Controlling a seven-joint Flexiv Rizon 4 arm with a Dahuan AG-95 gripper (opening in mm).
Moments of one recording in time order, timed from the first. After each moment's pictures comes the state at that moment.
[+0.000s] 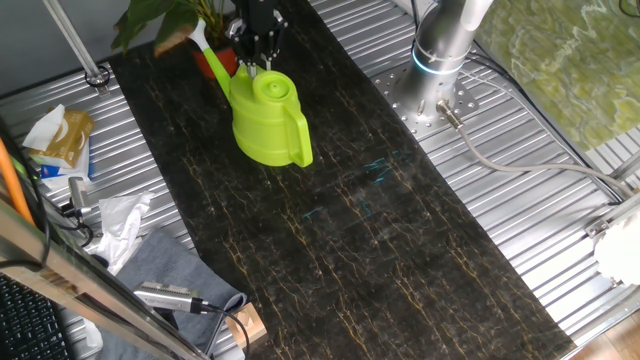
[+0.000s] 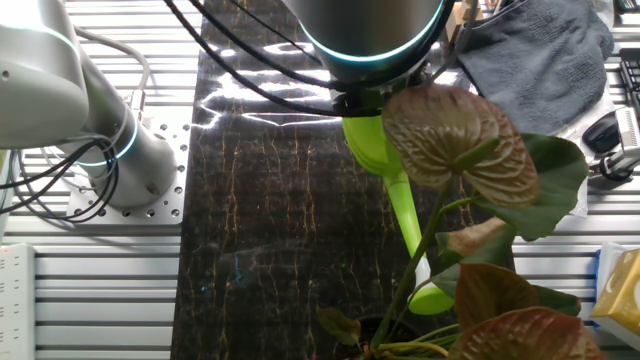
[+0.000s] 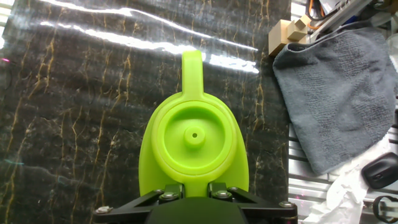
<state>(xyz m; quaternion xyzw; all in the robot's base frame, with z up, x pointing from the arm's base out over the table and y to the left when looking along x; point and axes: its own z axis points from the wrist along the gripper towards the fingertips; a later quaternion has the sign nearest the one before) 0.445 -0.034 0.292 -0.76 0.63 0.03 0.17</state>
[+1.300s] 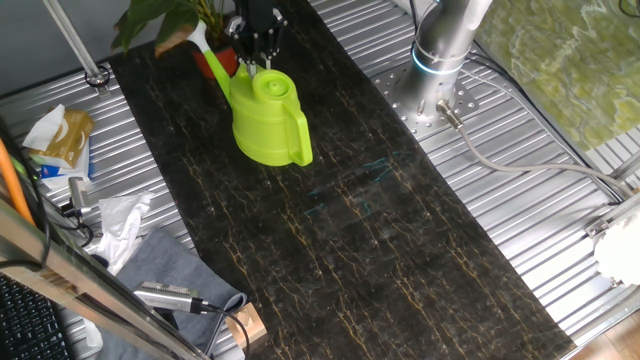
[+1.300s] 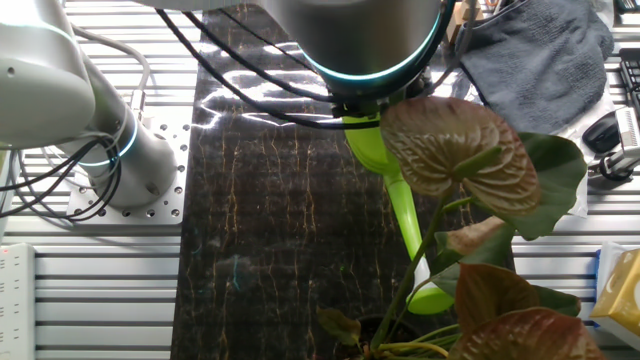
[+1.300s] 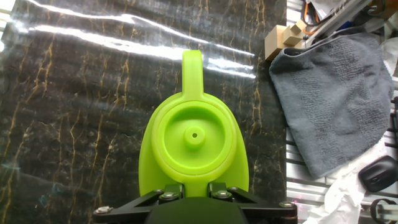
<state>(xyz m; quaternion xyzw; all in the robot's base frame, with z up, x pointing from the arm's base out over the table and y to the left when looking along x) 0.444 -0.036 0.293 -0.75 0.63 0.03 0.19</state>
